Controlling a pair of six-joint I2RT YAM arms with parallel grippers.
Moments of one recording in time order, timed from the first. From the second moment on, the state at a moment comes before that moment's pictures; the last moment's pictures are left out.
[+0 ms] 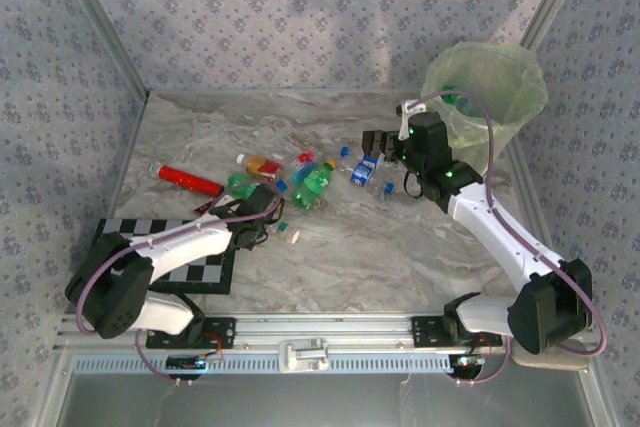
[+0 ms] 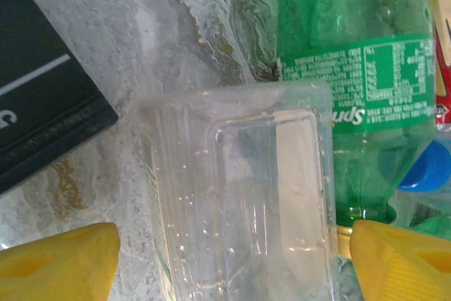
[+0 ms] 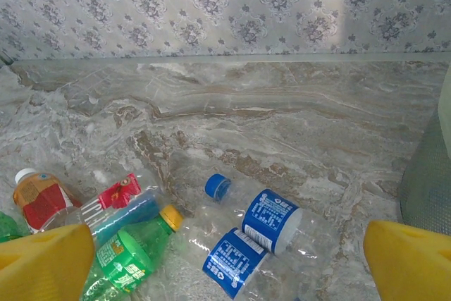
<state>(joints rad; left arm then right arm) -0.72 1.37 0.69 -0.42 -0.42 -1.69 0.42 1.26 1.05 -0.24 0.08 0.26</state>
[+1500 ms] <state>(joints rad) -0.66 1.20 0.72 -0.21 -0.48 -1.32 0.58 1.42 0.99 -0.03 -0.35 0.29</state>
